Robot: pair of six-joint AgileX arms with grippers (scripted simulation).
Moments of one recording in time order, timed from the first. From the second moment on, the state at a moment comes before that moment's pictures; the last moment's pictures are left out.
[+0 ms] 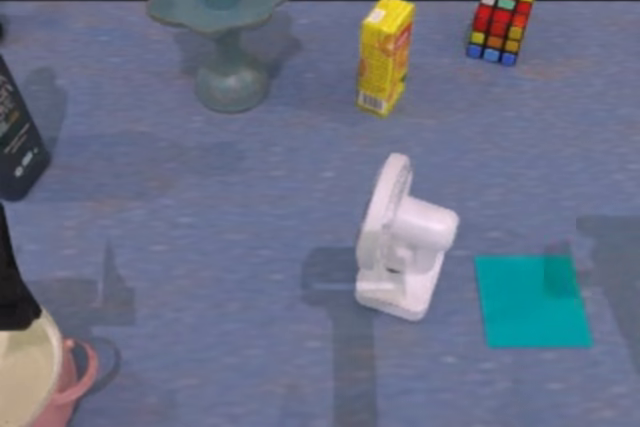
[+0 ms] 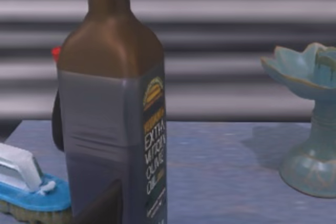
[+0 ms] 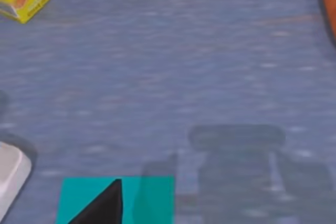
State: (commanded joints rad) left arm 0.00 0.00 0.00 0.00 0.00 0.00; right arm 0.16 0.64 0.53 -0.49 0.07 0.15
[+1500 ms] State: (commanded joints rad) left arm 0.00 0.00 0.00 0.00 0.00 0.00; right arm 0.66 2.27 2.24 -1.53 0.00 1.03
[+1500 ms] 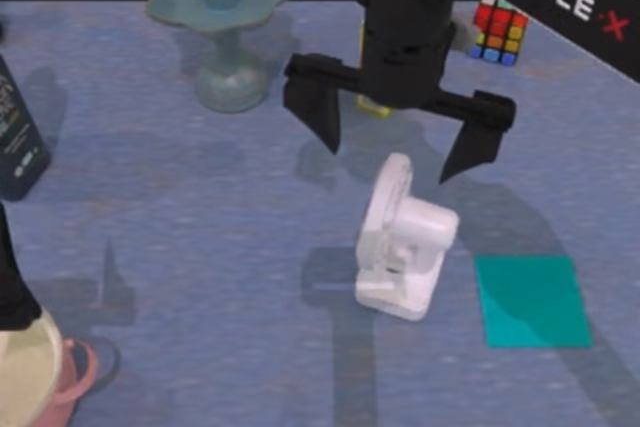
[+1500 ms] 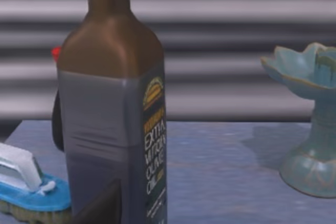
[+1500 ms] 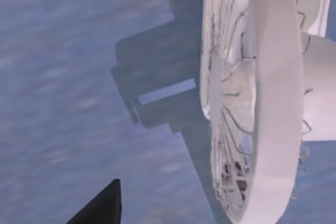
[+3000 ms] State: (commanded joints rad) left arm 0.00 0.00 0.00 0.00 0.00 0.00; right arm 0.67 2.25 2.00 -1.32 0.00 1.03
